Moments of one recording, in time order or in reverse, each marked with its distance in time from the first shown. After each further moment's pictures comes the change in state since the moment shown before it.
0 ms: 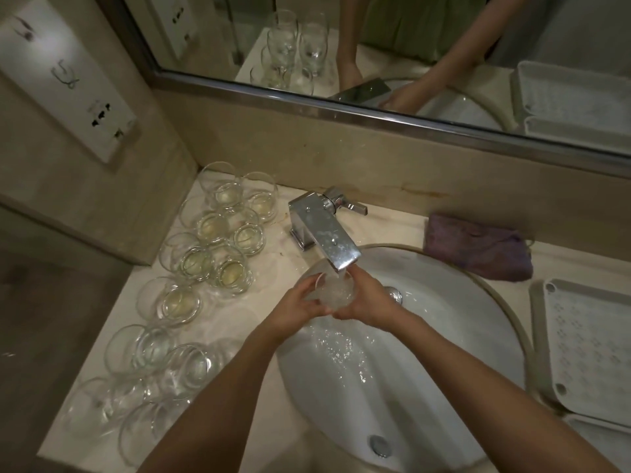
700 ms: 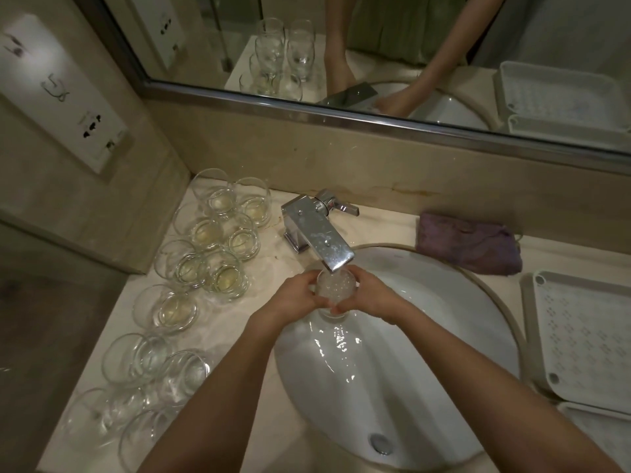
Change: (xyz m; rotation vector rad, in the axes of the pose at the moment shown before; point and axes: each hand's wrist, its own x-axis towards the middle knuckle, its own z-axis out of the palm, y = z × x) left_hand 0.014 0.036 0.001 0.486 -0.036 -0.009; right_hand -0.002 -0.005 -0.012 0.217 -0.021 0.149
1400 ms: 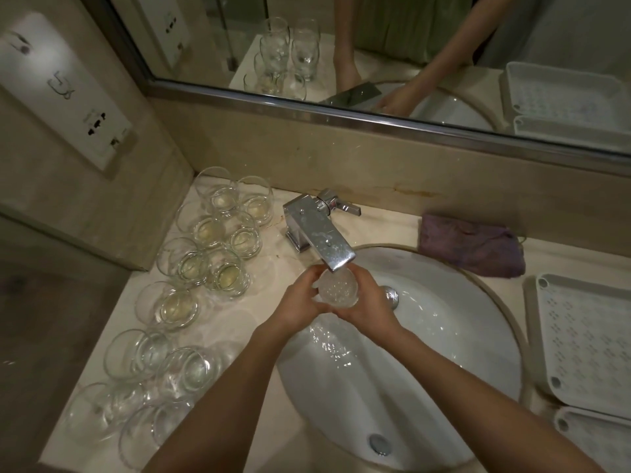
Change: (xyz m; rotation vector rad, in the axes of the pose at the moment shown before) left_hand -0.009 -0.006 0.019 -0.385 0.097 0.068; right_hand -0.013 0.017 0.026 -0.018 0.228 -0.223
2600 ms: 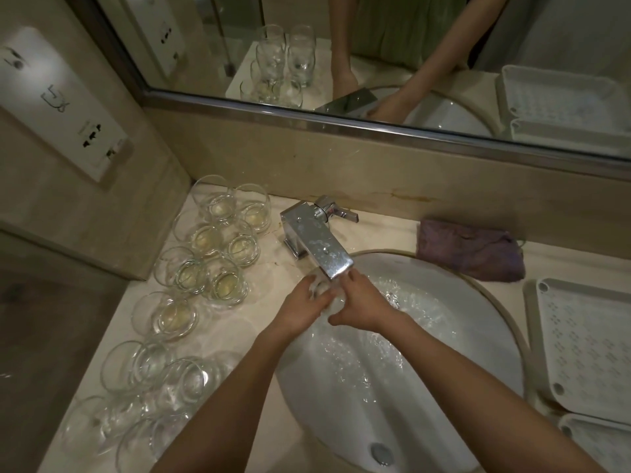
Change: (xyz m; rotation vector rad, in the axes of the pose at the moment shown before) left_hand 0.009 -0.004 0.002 0.153 0.042 -0.137; right_hand 0.027 -0.017 -0.011 -0.564 -0.287 -0.026
